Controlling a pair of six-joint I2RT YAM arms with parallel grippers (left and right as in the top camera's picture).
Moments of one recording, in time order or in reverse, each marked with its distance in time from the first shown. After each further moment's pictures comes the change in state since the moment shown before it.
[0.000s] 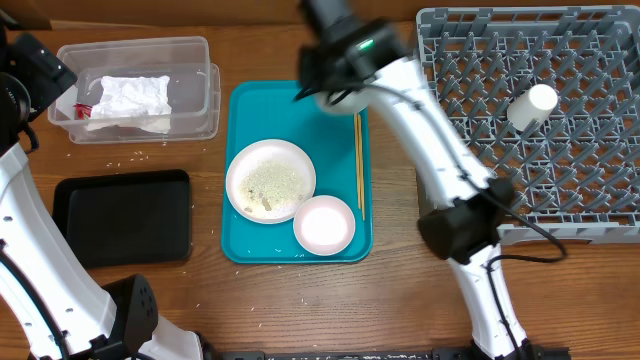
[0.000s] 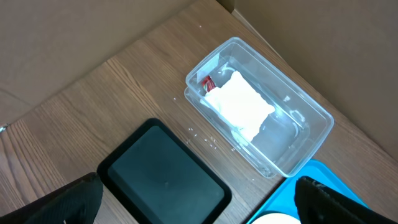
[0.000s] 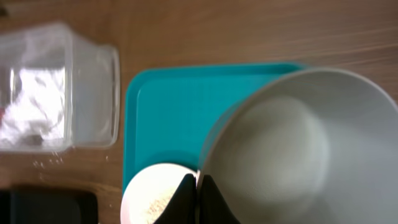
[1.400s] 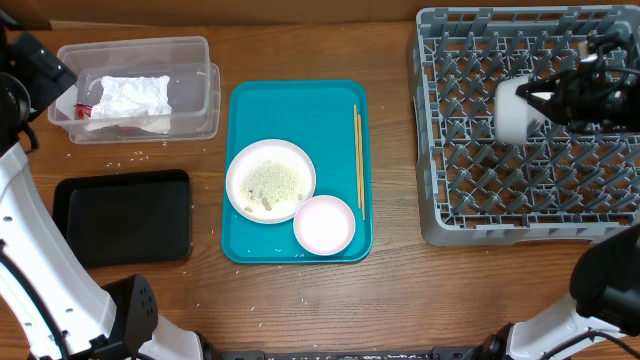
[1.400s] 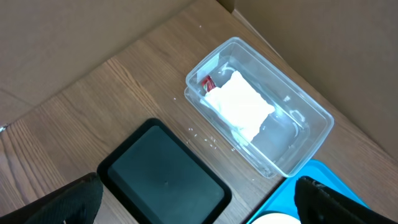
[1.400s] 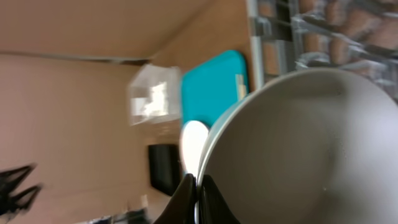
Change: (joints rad) left arm 0.000 0.000 0.000 0.000 0.000 0.000; right arm -0.933 -0.528 -0.965 0.081 -1.061 -0.602
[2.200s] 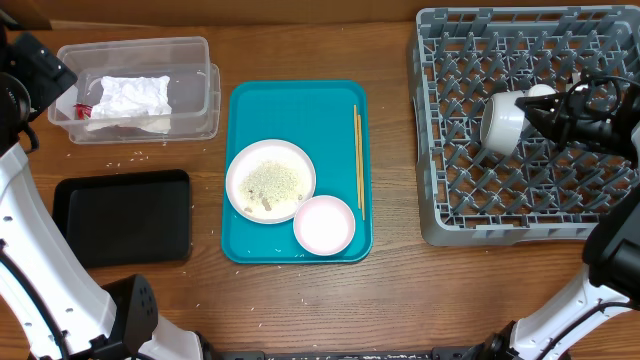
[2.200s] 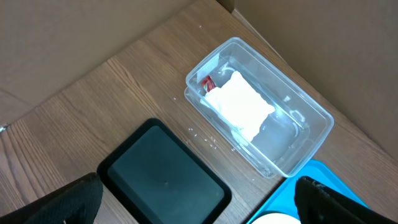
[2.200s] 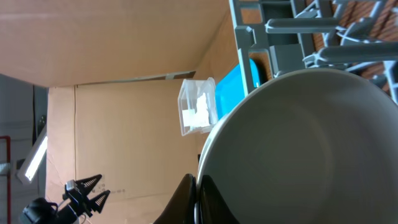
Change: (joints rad) left arm 0.000 0.000 0.000 0.000 0.000 0.000; right arm -0.093 0.198 -0.149 0.151 -0.249 0.008
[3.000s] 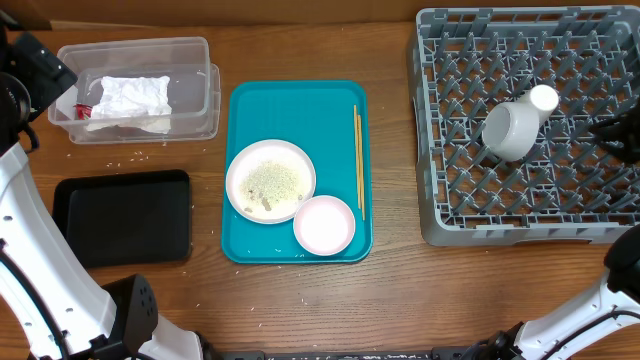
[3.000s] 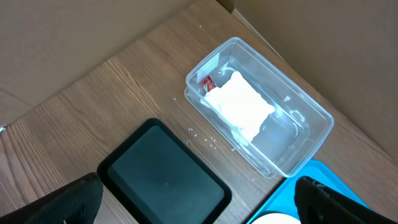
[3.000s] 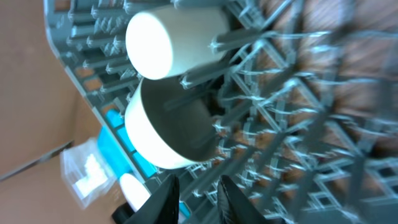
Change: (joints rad) left arm 0.000 0.000 0.000 0.000 0.000 0.000; right arm -0.184 0.011 0.360 -0.338 0.668 0.122
